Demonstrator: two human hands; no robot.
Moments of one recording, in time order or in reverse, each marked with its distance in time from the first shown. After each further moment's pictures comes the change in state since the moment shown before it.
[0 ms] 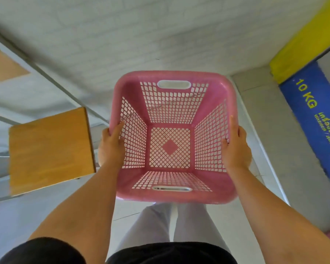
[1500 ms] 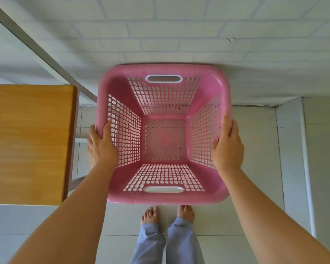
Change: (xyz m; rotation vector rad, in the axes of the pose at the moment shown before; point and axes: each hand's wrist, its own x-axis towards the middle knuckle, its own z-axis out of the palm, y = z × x) left_hand 0.190 -0.122 0.181 -0.070 0.043 -0.496; right_hand 0.184 -0.079 0.291 -0.265 -0.142 -0.310
